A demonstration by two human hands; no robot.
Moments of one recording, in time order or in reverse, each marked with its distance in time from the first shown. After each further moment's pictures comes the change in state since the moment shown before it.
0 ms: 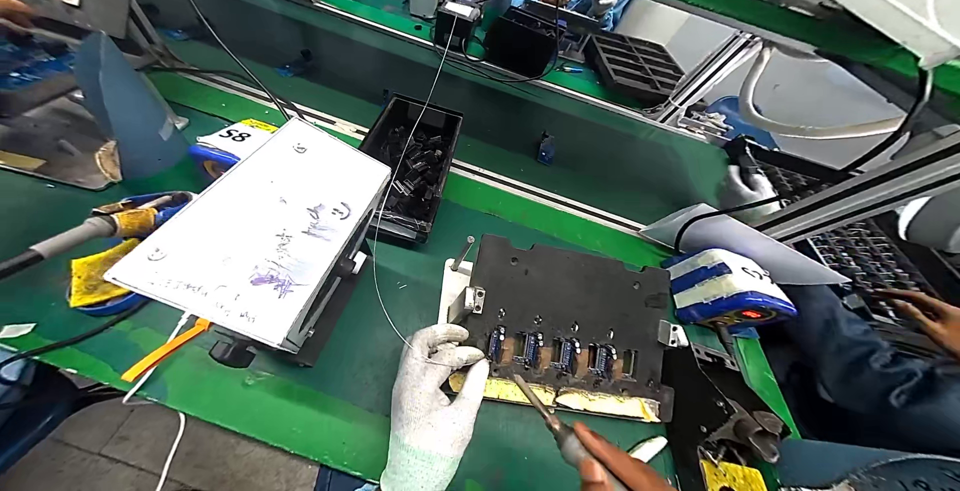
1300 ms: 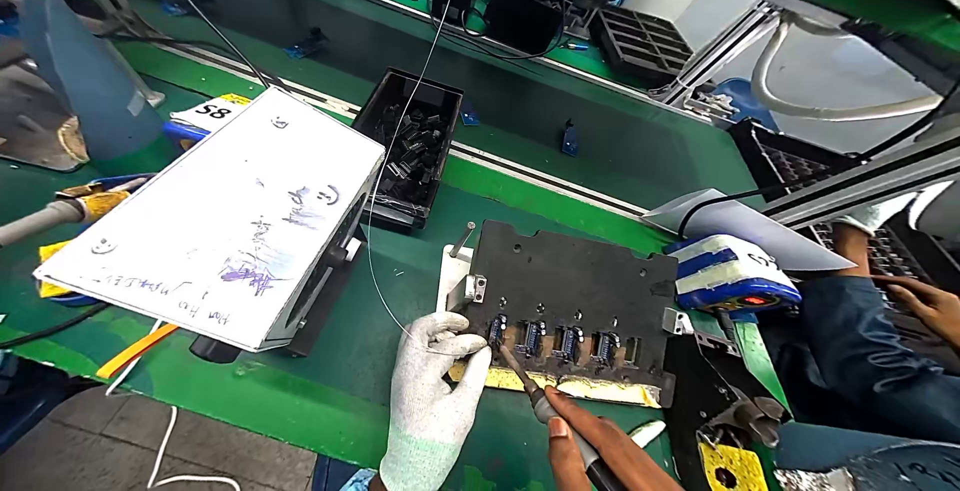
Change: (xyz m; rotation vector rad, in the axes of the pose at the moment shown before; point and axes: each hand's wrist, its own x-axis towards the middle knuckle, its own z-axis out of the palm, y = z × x) left_hand 0.000 0.000 0.002 0.026 -0.007 -0.002; right_hand 0.008 0.005 0.021 -0.216 0.002 -0.014
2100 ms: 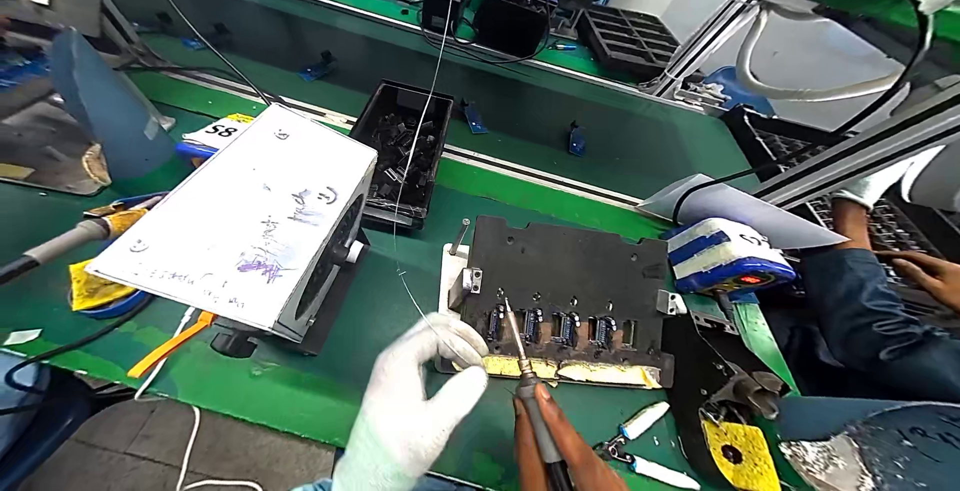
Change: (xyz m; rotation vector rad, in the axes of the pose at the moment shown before) left_hand 0.028 0.039 -0.057 -0.383 -0.358 -0.040; right_hand -0.038 0.005 0.037 -0.009 0.212 -0.155
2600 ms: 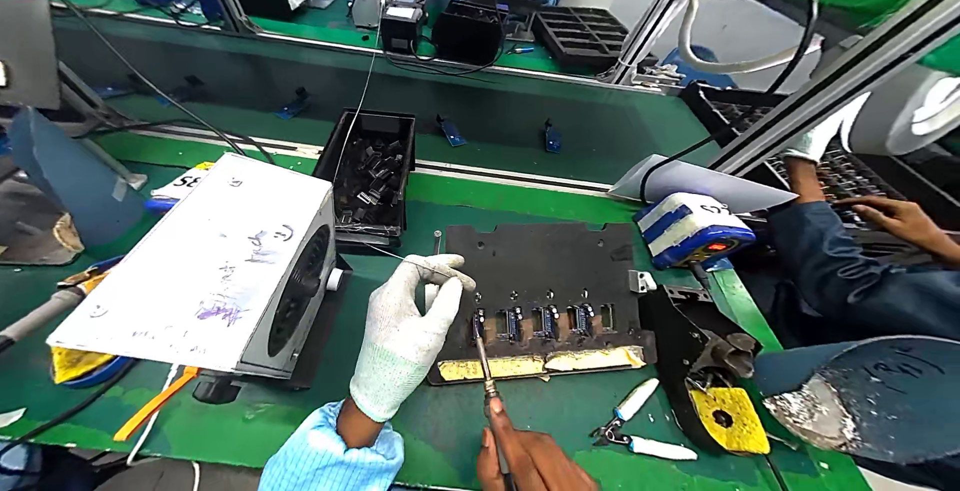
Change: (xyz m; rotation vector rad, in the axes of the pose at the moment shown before) left_hand 0.073 -0.003 0.007 0.313 0.044 0.124; right_hand -0.021 0.005 0.013 -0.308 -0.010 -0.164
